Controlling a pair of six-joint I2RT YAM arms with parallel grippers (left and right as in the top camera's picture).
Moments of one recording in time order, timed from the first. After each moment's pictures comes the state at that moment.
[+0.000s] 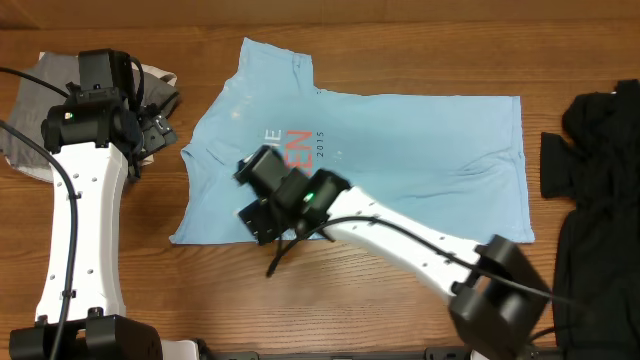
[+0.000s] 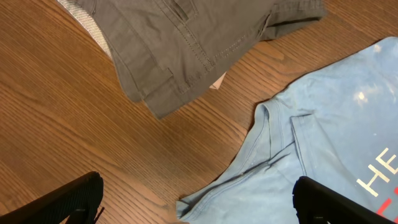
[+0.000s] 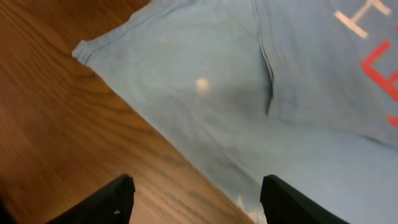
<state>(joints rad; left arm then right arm) 0.12 1.57 1.53 -1.12 -0.30 -0.46 0.96 1.91 1.49 -0.66 -0.06 0.28</state>
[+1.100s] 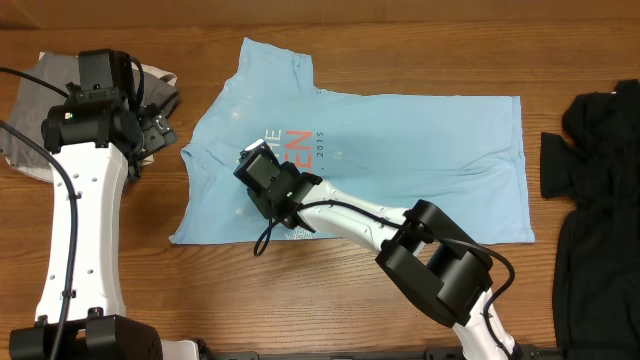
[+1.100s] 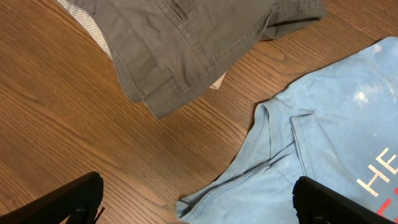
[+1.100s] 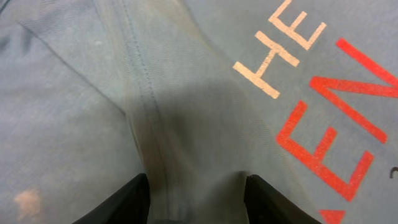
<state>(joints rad) 0.12 1.57 1.53 -1.12 -0.30 -0.46 0.91 2.16 1.49 -0.35 0.24 0.23</state>
